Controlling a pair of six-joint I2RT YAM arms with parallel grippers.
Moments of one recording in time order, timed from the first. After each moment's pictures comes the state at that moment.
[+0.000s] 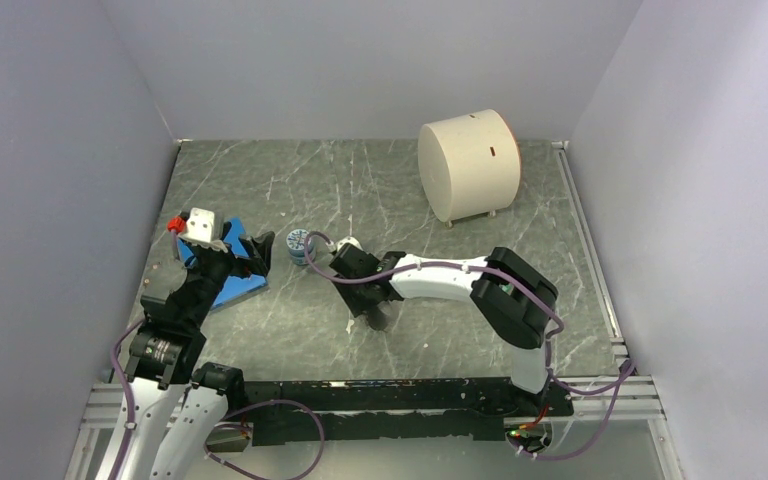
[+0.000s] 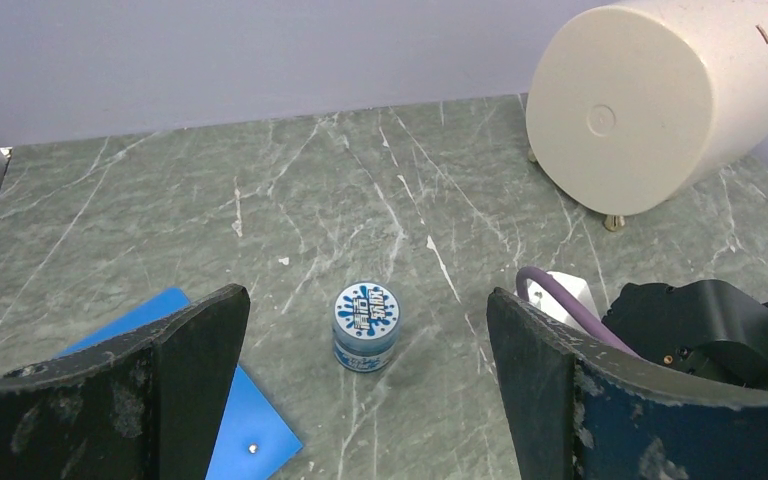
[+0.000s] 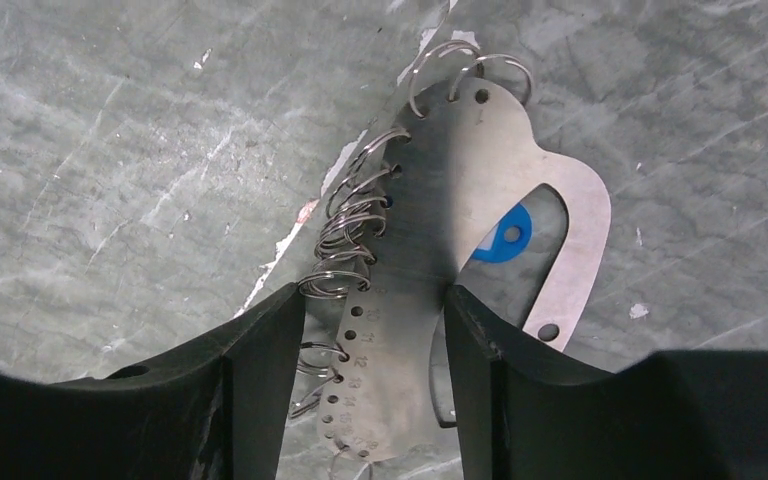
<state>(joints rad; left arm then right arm) -0.22 0.45 0.69 -0.25 0.06 -0.10 1.03 1.89 1.21 -0.42 0.18 0.37</state>
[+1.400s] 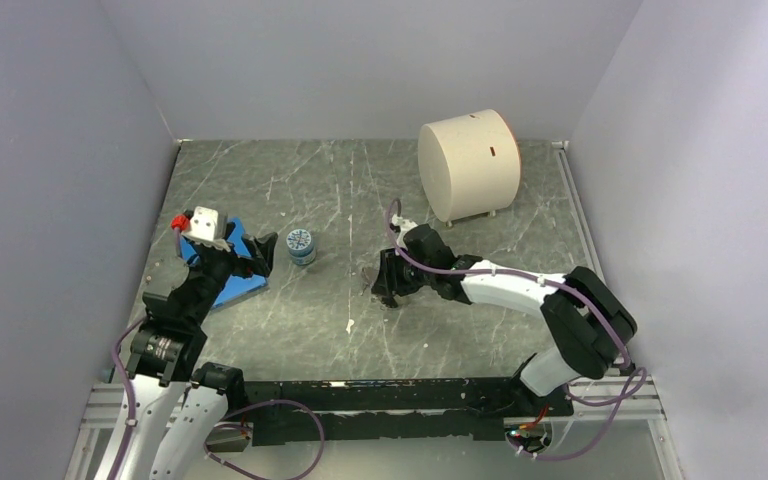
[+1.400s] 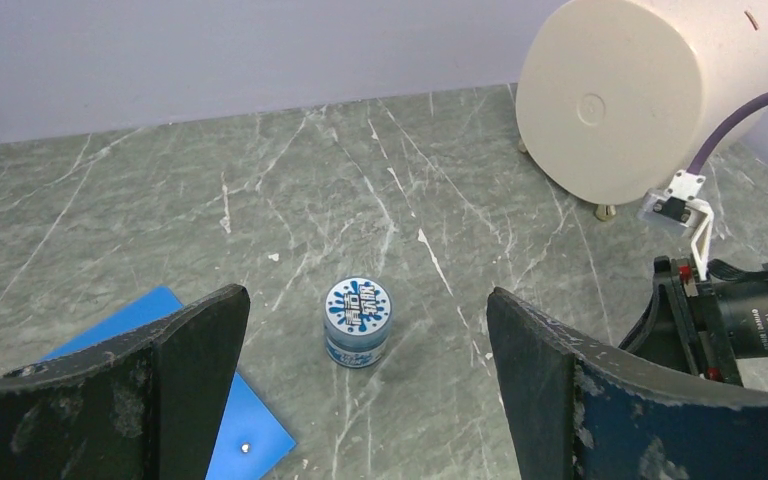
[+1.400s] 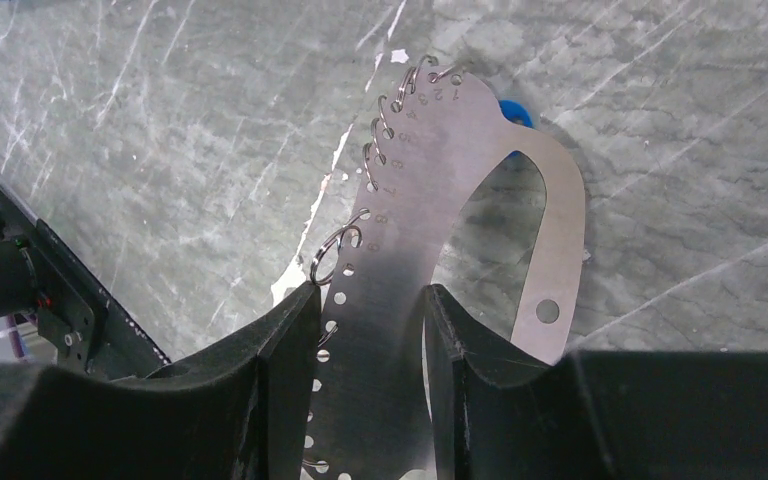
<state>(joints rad) -0.22 0.46 0.69 -0.25 0.09 -0.10 0.76 1.53 0.77 0.02 -0.22 0.54</state>
